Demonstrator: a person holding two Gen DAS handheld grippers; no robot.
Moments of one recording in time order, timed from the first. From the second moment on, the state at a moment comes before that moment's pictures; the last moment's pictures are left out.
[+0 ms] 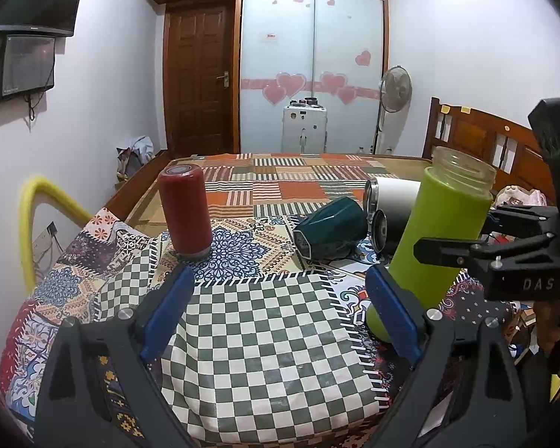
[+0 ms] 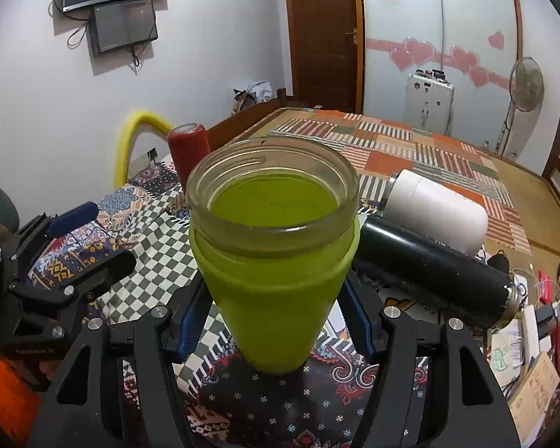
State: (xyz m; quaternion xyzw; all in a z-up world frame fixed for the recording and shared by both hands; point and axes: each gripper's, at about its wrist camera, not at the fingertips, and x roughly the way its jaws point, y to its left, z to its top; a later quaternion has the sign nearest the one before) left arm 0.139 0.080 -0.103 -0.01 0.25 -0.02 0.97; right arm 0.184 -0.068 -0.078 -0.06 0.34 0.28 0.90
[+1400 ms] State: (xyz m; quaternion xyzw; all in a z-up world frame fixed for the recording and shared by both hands) left arm -0.039 0.008 0.008 0.00 0.07 0.00 1.00; right arm 0.010 -0.144 0.012 0.03 0.08 0.19 0.98
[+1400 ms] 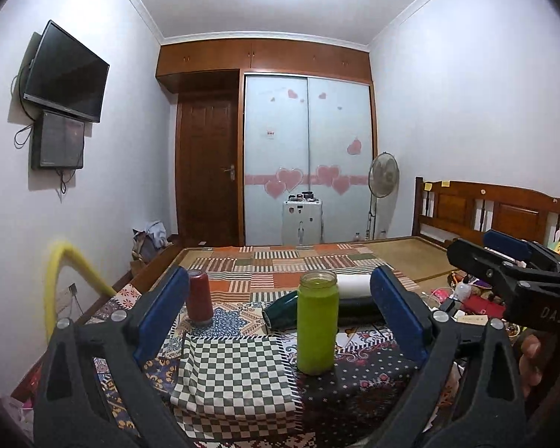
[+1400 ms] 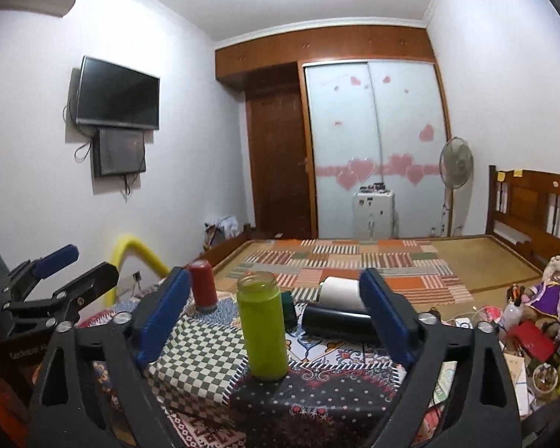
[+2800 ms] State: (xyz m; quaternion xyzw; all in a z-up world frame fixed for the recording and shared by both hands) left arm -0.059 0.002 0.003 -0.01 0.07 -0.01 1.00; right arm -0.019 -0.150 0.007 0.02 0.06 0.16 0.98
